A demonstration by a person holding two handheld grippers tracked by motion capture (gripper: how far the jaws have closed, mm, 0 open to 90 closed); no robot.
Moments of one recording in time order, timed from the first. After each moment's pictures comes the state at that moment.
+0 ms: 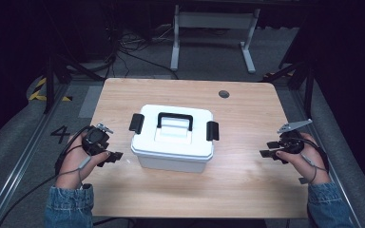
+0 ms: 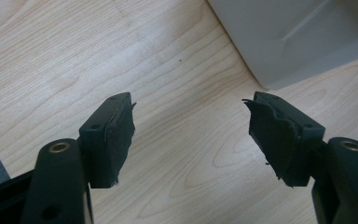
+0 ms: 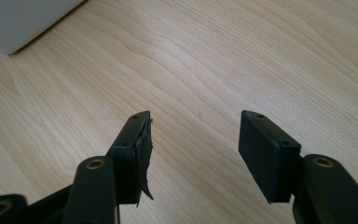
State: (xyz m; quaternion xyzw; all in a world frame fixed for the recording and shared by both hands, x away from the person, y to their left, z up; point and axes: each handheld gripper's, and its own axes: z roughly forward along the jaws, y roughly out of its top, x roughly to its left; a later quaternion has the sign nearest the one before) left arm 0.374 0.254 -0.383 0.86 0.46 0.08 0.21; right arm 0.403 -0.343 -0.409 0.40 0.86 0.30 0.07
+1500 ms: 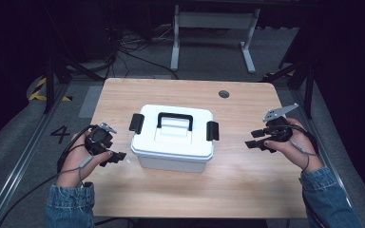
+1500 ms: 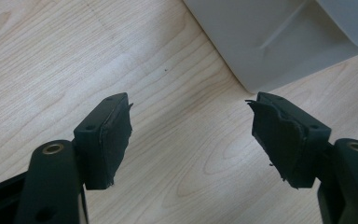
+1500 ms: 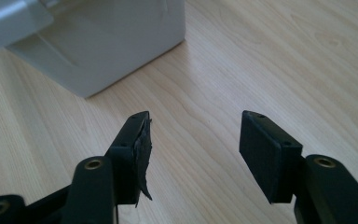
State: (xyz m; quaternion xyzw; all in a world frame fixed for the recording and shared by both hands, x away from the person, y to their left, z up) left arm 0.376 0.248 -0.381 0.87 0.43 0.07 0.22; right arm 0.418 -0.288 -0.358 0.31 0.89 0.33 0.05
